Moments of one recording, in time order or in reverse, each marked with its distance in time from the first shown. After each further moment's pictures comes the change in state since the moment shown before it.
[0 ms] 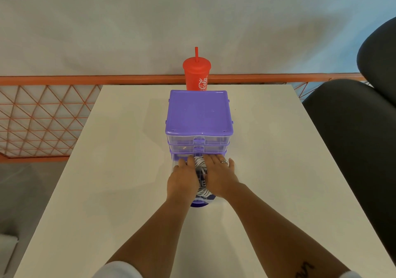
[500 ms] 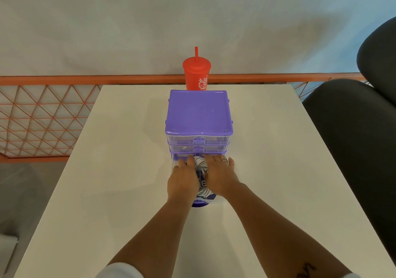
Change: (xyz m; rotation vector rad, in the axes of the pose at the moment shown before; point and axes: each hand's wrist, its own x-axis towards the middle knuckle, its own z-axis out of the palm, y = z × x) left_hand -0.002 0.004 -0.002 -0.009 0.006 -0.032; right_hand 0.002 -0.001 -0.002 0.025 0.029 0.022
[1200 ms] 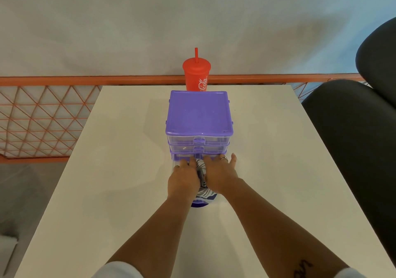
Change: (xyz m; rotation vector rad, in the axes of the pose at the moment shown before) left_hand 0.004 0.000 -0.004 0.075 -0.064 0.040; right_hand -0.002 -0.007 -0.013 -0.201 -0.053 0.001
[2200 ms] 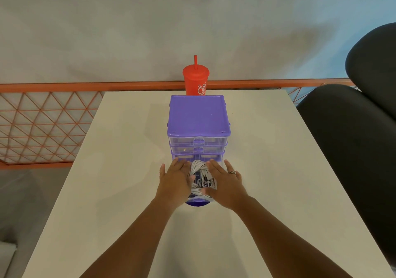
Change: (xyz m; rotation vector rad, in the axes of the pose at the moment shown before) left_hand -0.015 -0.035 -0.014 -0.047 0.024 0.182; right_hand -0.035 0.015 0.020 0.240 0.003 -0.006
